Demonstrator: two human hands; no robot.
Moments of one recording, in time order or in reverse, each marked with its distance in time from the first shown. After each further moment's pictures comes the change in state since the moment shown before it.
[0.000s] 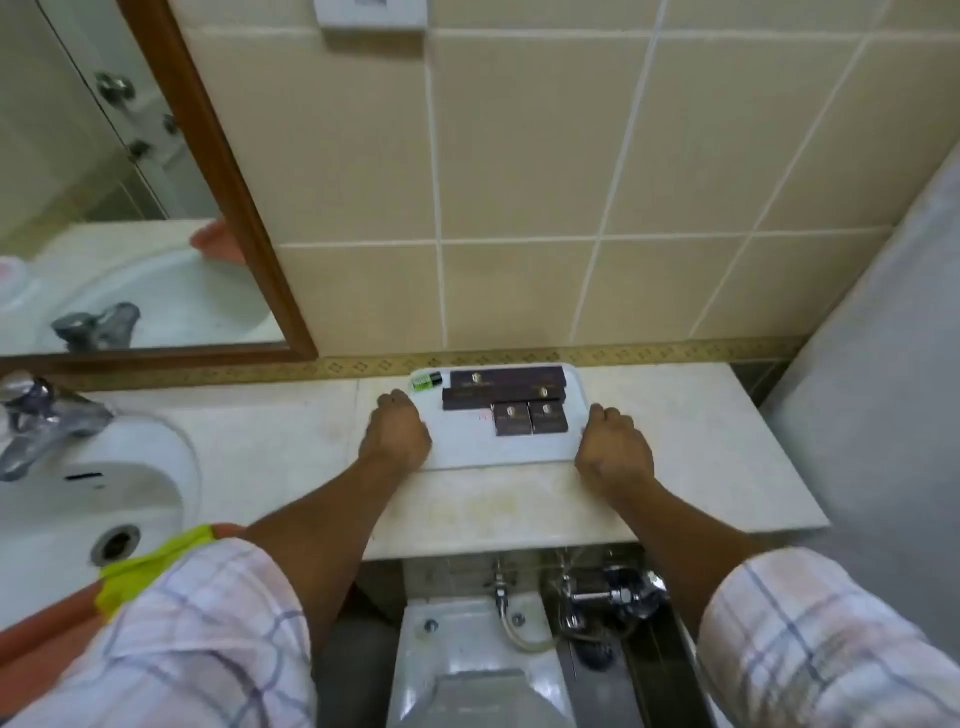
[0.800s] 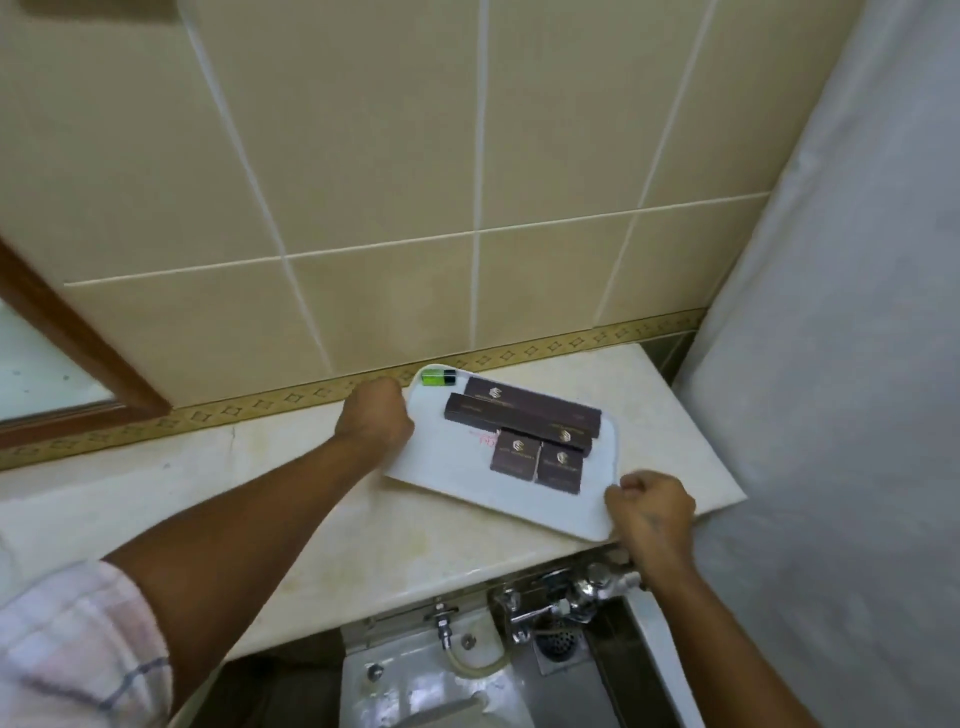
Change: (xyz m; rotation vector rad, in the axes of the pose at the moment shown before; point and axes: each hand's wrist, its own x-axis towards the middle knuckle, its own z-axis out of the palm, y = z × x) left_hand 0.056 0.113 0.012 0.055 -0.062 0.164; right_hand -0.050 0.103 -0.017 0.744 0.190 0.600
